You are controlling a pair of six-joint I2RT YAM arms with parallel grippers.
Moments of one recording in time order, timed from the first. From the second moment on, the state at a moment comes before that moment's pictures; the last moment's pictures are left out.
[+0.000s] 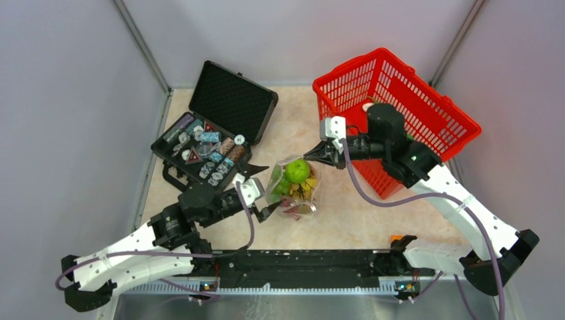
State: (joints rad) left arm -1.09 0.60 0.72 -0.22 -0.01 0.26; right arm 0.68 1.11 1.26 -0.46 -0.76 -0.50
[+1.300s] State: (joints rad) left arm -1.09 0.64 0.63 -0.08 0.11 0.34; right arm 0.66 1.41 1.71 -1.03 -1.00 -0.97
